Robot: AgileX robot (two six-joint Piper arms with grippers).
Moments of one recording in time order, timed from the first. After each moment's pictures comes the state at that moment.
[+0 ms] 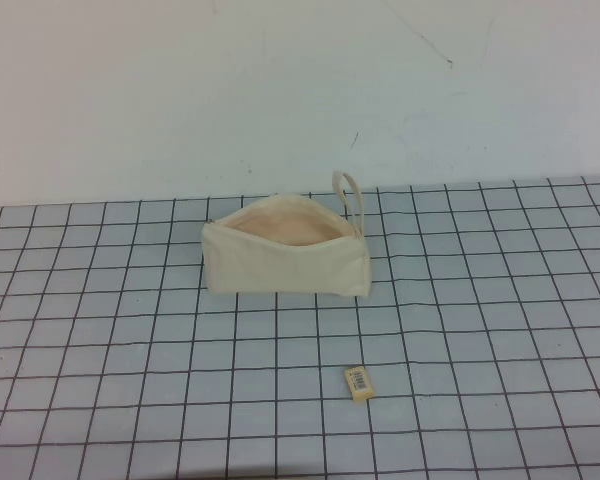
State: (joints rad) right arm -0.02 -0.01 0.02 -0.03 0.43 -0.06; left arm -0.01 -0.01 0.02 -0.09 0.37 -0.02
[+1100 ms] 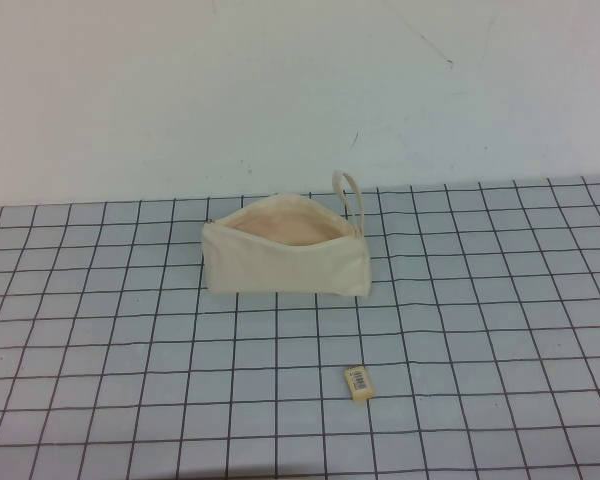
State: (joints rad) right arm -0.02 -0.01 0.02 -0.06 0.43 -0.06; left arm -0.01 -0.01 0.02 -0.09 0.37 -0.02
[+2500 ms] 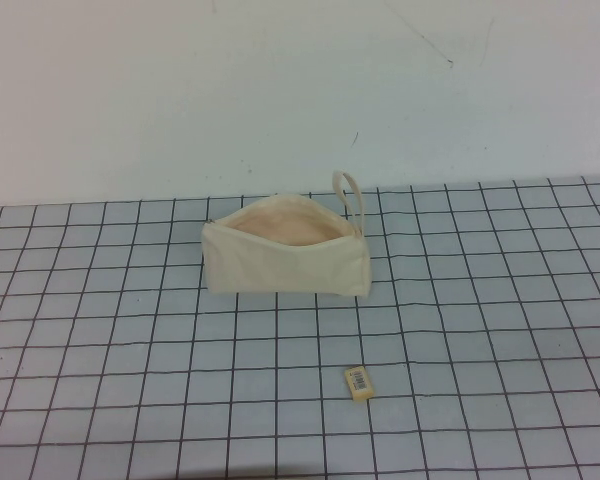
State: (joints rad) right arm -0.02 0.53 -0.58 0.14 0.61 -0.10; left arm -0.01 -0.01 0.02 -0.09 0.37 -0.02
